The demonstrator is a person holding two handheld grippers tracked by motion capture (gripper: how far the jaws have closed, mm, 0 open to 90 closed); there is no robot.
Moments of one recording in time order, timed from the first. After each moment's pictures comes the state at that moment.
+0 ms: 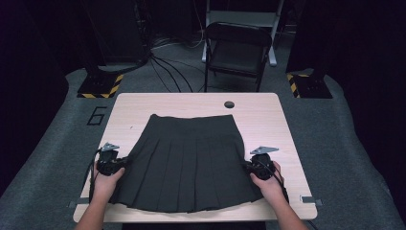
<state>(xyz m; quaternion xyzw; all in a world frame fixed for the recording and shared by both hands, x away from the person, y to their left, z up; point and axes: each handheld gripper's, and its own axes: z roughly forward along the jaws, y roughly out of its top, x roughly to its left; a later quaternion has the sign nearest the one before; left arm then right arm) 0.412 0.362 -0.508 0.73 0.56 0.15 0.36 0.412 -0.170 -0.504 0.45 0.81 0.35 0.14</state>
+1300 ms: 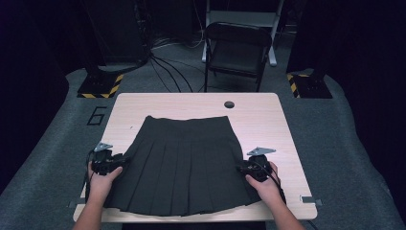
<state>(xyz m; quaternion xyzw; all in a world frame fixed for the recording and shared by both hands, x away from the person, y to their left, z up) 0.415 0.375 -0.509 0.72 0.56 0.18 0.38 0.408 -0.161 -0.503 0.45 0.80 0.36 0.13</state>
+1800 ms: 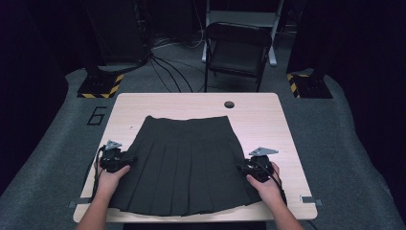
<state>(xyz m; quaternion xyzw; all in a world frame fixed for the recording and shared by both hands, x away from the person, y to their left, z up) 0.431 0.357 -0.521 0.74 0.54 0.19 0.36 0.404 -0.163 -0.500 0.46 0.79 0.37 0.15</state>
